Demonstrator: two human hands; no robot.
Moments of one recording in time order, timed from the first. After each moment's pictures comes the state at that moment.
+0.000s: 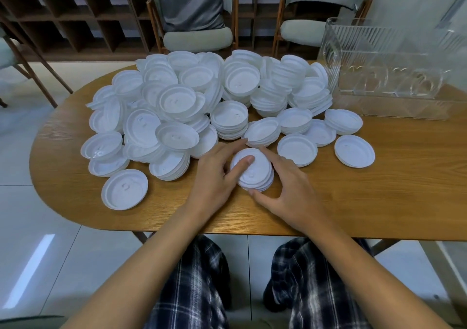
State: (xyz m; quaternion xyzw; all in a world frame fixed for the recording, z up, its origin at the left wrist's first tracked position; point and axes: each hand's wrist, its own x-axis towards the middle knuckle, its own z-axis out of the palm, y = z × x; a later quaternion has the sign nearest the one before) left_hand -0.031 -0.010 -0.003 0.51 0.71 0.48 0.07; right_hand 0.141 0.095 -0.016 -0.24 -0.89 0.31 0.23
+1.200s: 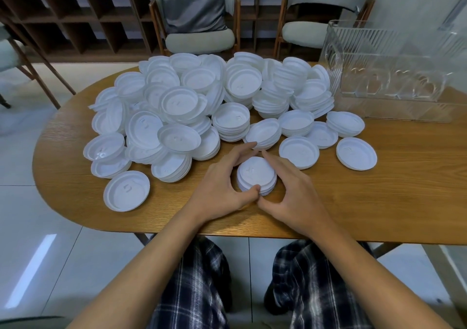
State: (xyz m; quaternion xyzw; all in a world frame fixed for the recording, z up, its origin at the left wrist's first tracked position) left_hand -0.026 -0.020 0.006 0.55 0.67 0.44 0.20; right_hand 0.142 0.095 -0.016 -0.22 -0.89 0.32 0.24
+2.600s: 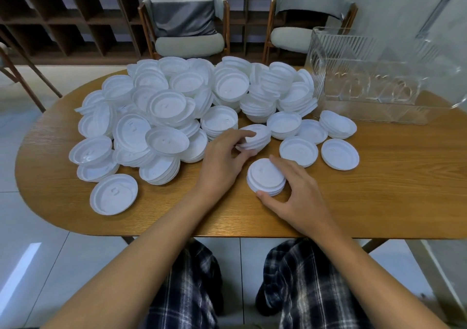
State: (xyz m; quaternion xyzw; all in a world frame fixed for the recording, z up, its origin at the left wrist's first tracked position) left_hand -0.028 0.038 0.005 0.54 0.68 0.50 -0.01; right_hand 0.172 0.109 -0.018 -0.29 -0.88 0.28 0.25
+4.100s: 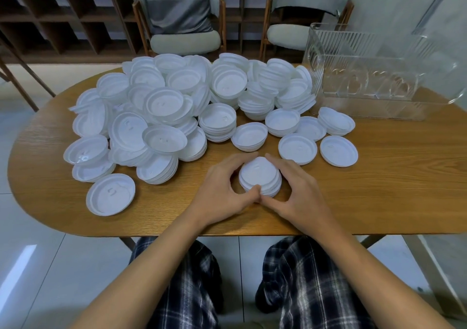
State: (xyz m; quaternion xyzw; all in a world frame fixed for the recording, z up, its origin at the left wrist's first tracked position) left_hand -0.007 -0.007 -0.001 0.57 0.67 0.45 0.16; right_hand 0.174 0.105 -0.014 -0.26 -0.88 0.31 0.25
